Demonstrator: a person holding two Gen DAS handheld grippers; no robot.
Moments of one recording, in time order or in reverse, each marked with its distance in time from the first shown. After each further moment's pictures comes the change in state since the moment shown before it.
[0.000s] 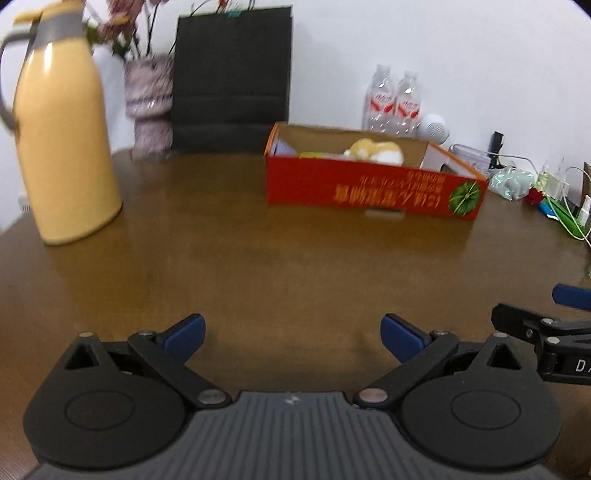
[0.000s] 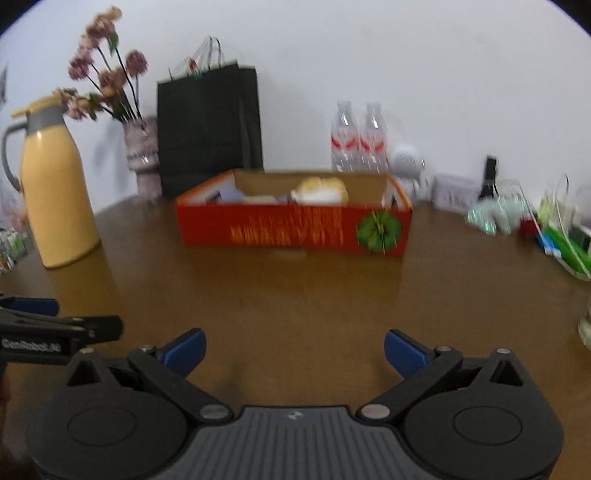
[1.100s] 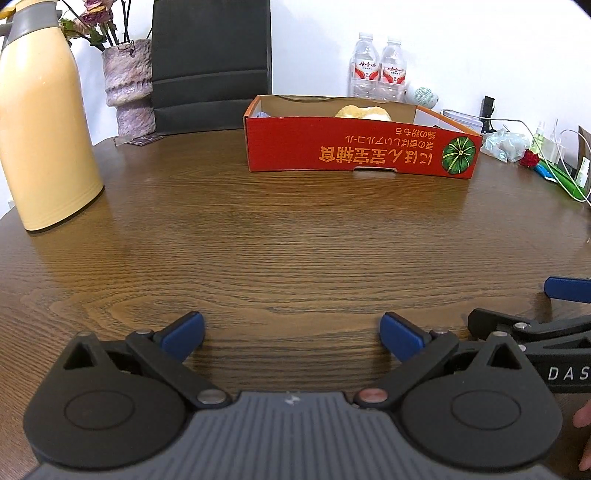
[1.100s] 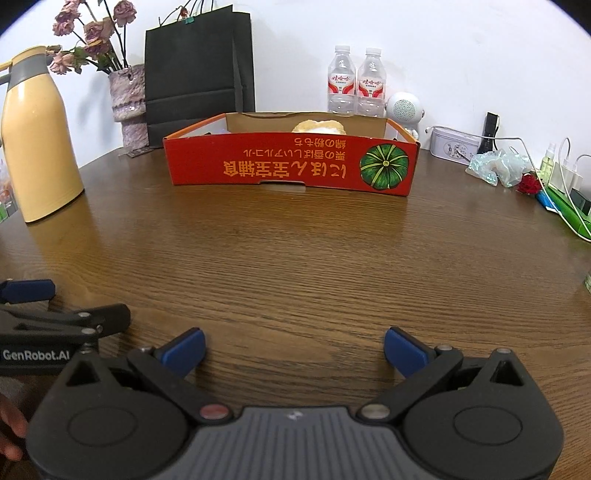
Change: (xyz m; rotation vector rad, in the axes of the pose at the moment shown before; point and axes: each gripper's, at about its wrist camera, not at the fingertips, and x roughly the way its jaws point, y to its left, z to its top) left arm 0.016 -0.011 -0.021 0.081 0.044 -0.013; right arm 0.014 0.016 -0.027 -0.016 0.125 -0.046
